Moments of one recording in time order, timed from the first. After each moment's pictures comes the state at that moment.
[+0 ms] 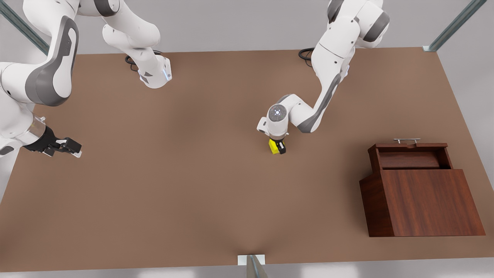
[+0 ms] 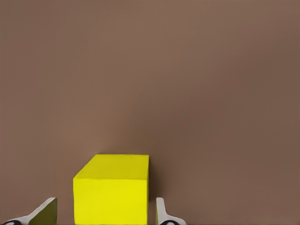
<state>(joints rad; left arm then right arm) -0.52 0.50 -0.18 -1.98 0.24 2.38 0.38 -0.03 0.18 -0.10 -1.44 0.02 1.69 -0.06</state>
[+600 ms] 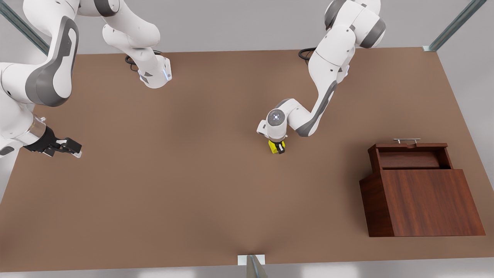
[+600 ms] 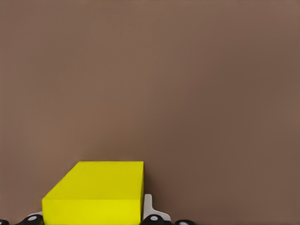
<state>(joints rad) -0.52 0.56 -0.18 -1.98 0.25 2.41 0.37 -0.03 0.18 -0.10 -1.44 0.02 1.69 -0.06</state>
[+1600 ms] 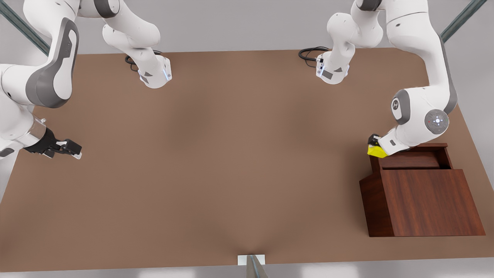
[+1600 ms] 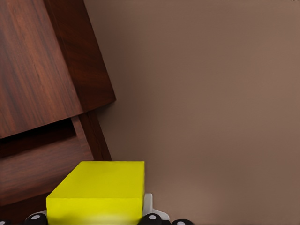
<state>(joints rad) -0.51 0.20 0.58 -1.89 -0.08 1.93 0.41 -0.02 0.19 -0.10 -1.42 0.02 1.69 -0.06</state>
